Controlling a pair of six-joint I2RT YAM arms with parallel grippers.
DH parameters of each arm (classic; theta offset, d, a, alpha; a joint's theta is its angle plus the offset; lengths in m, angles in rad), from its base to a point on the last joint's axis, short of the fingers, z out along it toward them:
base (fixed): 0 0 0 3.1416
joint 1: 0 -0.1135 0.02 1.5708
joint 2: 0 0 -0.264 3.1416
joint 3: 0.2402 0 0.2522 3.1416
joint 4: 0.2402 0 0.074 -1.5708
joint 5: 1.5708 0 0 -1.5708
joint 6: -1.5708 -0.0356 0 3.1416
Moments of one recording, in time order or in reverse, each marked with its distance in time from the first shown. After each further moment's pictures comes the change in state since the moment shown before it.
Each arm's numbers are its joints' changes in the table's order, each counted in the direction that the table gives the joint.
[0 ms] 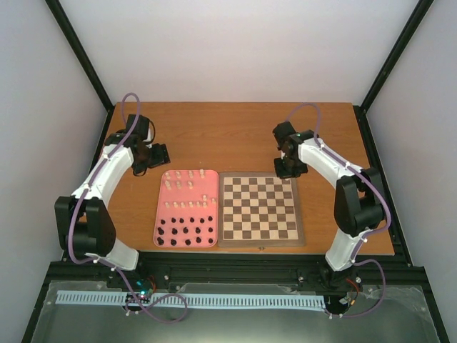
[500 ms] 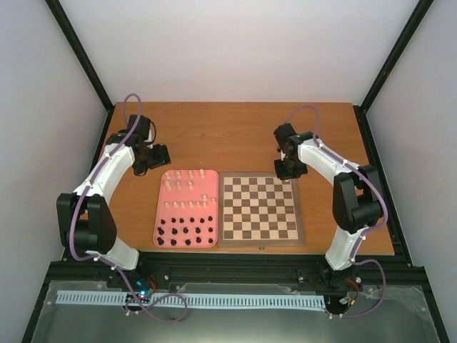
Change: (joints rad) left arm 0.000 0.022 0.001 0.000 0.005 0.000; right arm 0.037 0.015 -0.036 -0.048 -0.024 0.048
